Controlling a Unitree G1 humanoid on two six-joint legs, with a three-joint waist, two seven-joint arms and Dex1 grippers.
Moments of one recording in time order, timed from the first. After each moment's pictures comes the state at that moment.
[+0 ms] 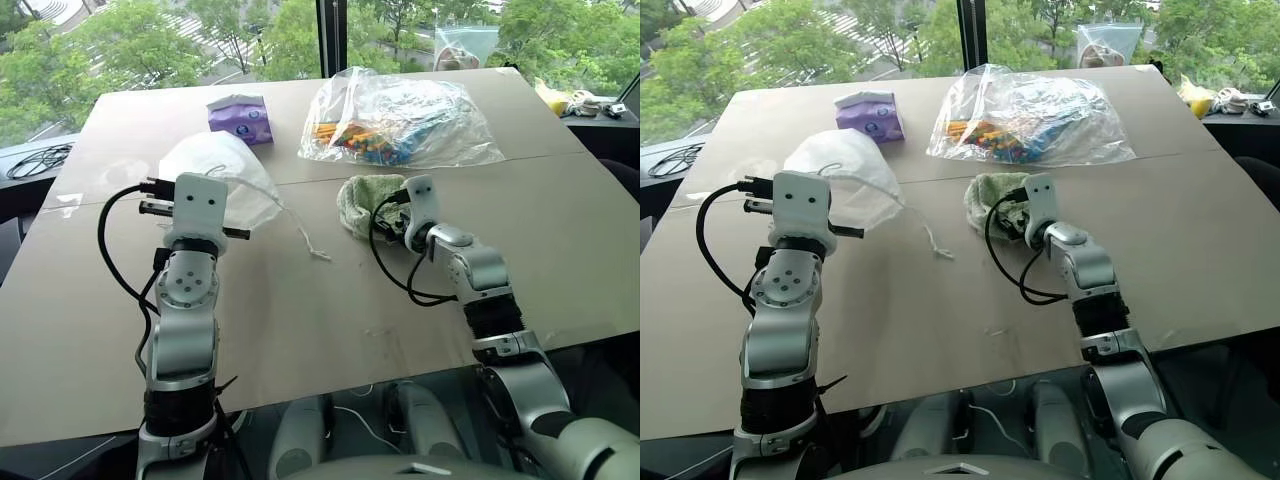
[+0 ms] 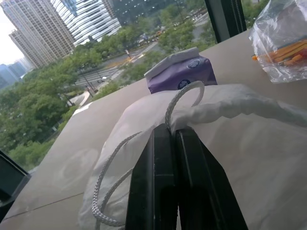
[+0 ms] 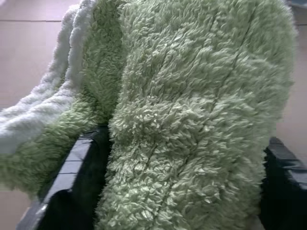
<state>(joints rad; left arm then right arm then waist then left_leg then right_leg) -0.25 0.31 0.15 -0.44 0.25 0.55 -0.07 -0.68 -0.07 0.11 0.27 0.14 0.66 0.33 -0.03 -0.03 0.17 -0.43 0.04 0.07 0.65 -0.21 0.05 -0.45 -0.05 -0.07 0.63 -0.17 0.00</state>
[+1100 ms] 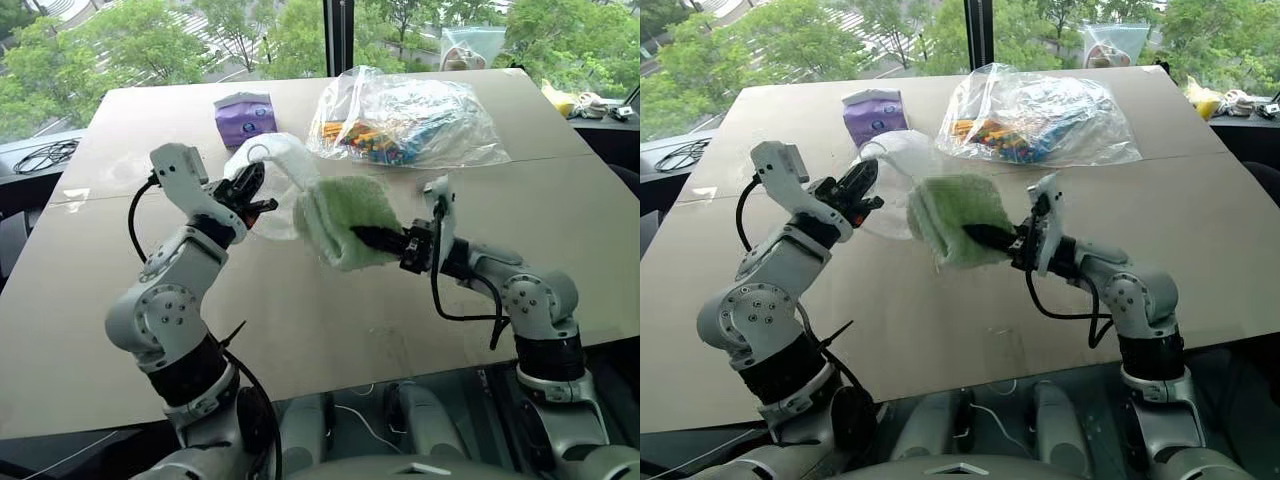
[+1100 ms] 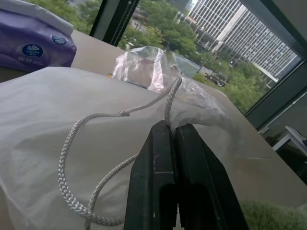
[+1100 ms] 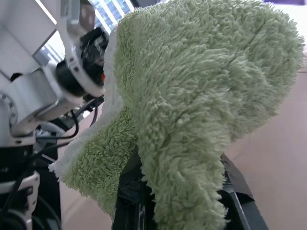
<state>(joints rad) -0.54 0.08 0.58 -0.51 -0.66 1.13 -0.13 -0.46 -0.25 0.05 -0.30 0.72 0.94 0.69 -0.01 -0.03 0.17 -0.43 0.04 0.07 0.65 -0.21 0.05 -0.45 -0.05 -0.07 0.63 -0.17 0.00</state>
